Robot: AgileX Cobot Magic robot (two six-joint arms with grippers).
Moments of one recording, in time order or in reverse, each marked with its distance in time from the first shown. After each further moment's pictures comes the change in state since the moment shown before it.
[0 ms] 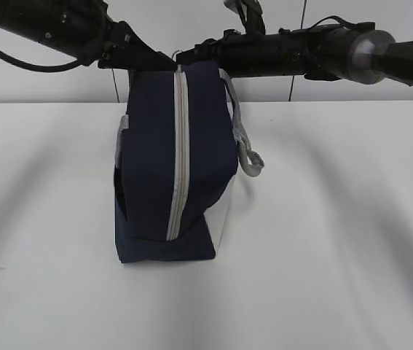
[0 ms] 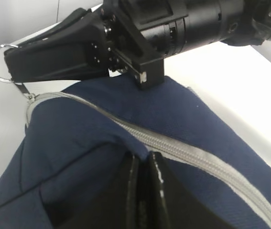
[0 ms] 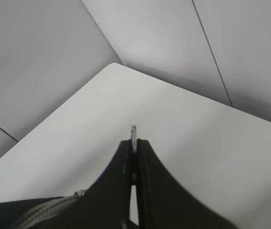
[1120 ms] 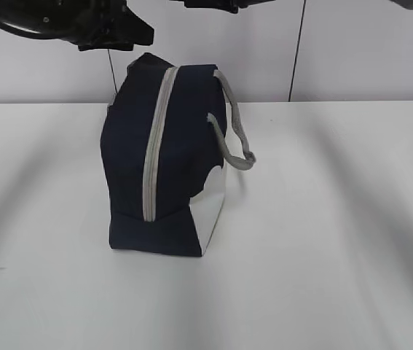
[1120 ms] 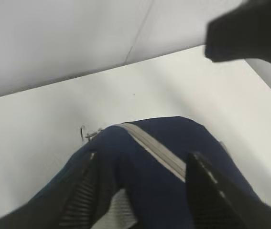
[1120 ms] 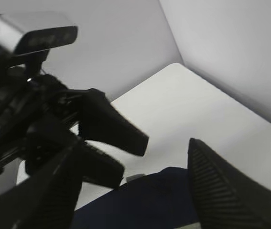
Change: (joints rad) left arm 0.030 0.000 0.000 -0.035 -0.234 -0.132; right arm -0.033 -0.109 -0.244 -0.250 -0.314 0.305
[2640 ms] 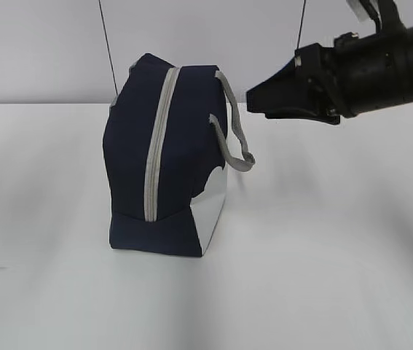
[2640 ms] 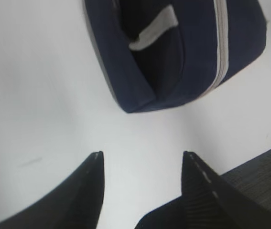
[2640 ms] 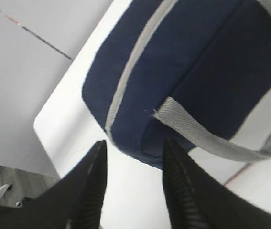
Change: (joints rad) left arm 0.073 -0.671 0.348 0.683 0.502 -0.640; right arm -0.009 -0.830 1.292 0.000 0.261 -0.018
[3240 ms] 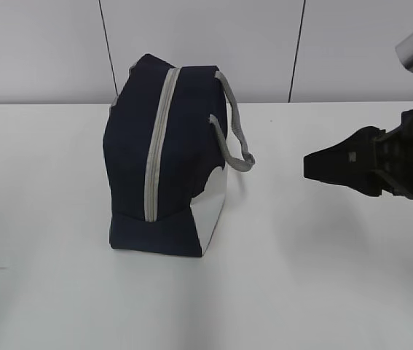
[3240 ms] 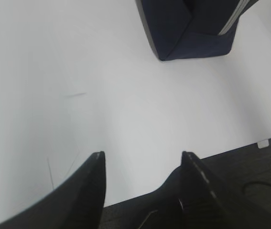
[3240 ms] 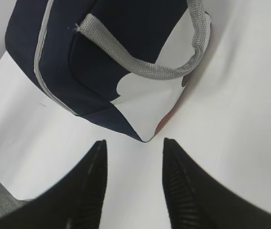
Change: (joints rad) left arm 0.000 -0.741 0.550 0.179 -0.070 -0.106; right arm 0.000 -0.300 0.397 0.000 0.280 -0.071
